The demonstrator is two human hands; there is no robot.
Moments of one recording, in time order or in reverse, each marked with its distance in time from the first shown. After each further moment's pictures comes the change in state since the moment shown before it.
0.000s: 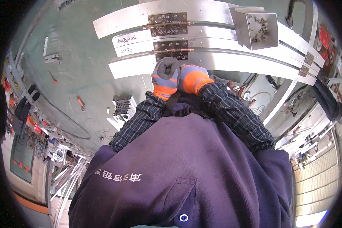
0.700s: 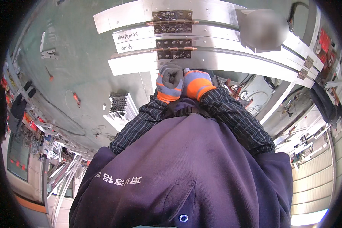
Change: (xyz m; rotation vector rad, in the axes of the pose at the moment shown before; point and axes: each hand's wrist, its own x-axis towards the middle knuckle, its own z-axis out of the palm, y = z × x) left_hand -0.021 -0.006 -0.006 -0.035 -0.031 0.107; right_hand 0.000 0.004 0.025 -0.023 -0.028 0.023
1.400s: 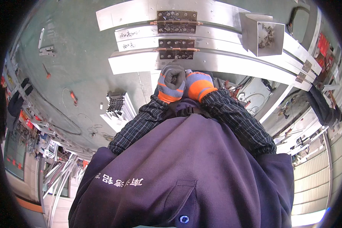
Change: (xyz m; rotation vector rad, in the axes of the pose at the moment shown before) left_hand -0.001 -0.004 -0.003 0.028 0.006 0.038; right_hand -0.002 -0.005 -0.001 -0.059 -0.016 0.004
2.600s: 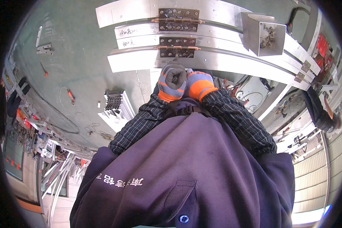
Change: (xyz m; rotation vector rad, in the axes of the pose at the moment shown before) left_hand 0.000 -0.004 -0.005 0.017 -0.043 0.043; right_hand 0.005 0.002 0.011 -0.032 0.013 0.015
